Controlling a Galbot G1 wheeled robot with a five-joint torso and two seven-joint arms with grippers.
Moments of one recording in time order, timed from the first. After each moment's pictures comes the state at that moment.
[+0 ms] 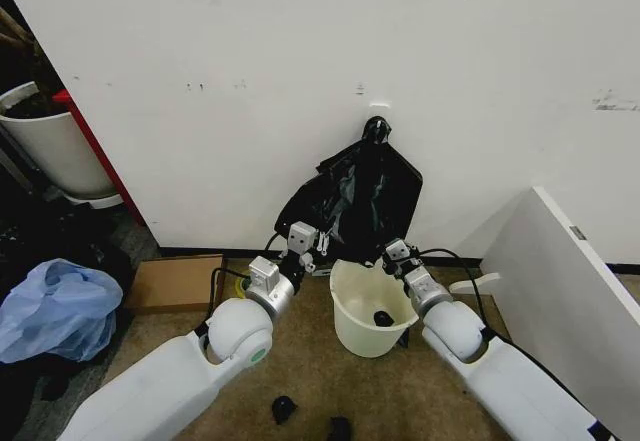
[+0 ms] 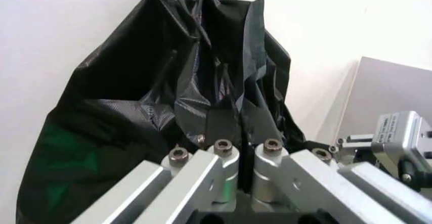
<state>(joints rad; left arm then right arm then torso) 0.81 -0.92 0.25 -1.97 -0.63 0.04 -0.29 -0.95 0.98 -0.02 1.76 0.14 -0.27 0.21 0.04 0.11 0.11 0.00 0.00</state>
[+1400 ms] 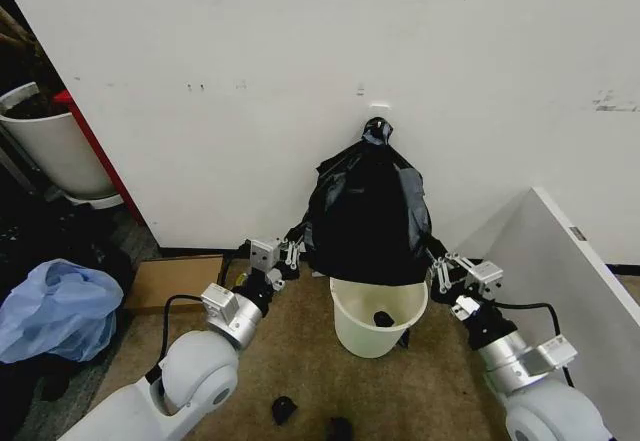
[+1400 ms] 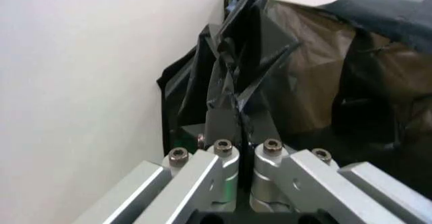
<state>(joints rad) 1.12 -0.87 0.01 -2.17 -0.57 0.01 -0.27 -1.62 0.99 0.50 2.28 0.47 0.15 0.00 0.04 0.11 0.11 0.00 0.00</state>
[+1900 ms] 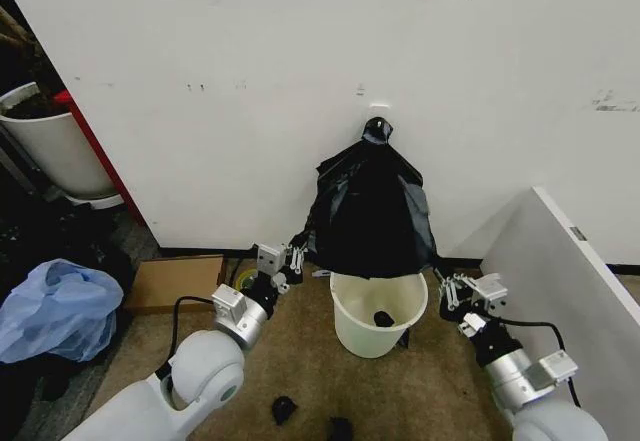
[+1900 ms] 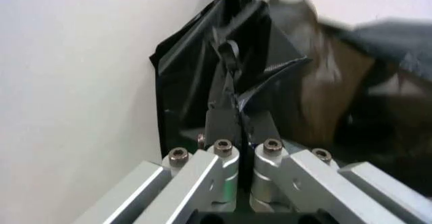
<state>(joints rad) 1.07 -0.88 0.07 -2.10 -0.56 0.01 -0.27 -1.71 1.01 0.54 2.21 0.49 0.18 -0.02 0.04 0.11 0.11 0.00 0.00</state>
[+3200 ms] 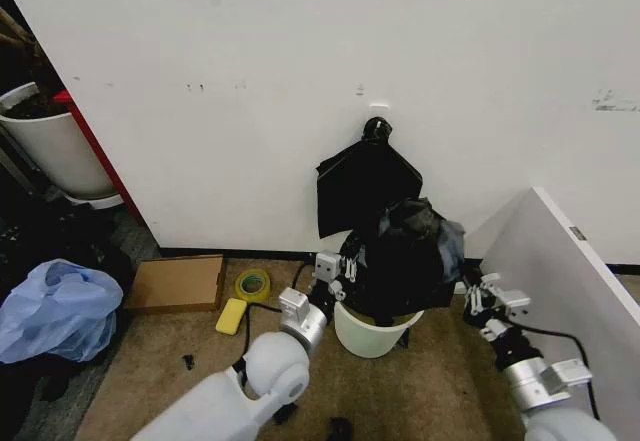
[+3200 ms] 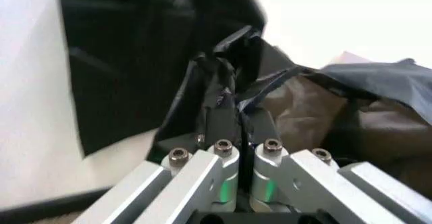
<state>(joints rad) 0.98 -1.12 0.27 -1.88 -0.57 -0.02 -0.33 -1.70 1.08 0.54 2.07 0.43 0.21 0.03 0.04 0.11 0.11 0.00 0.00</state>
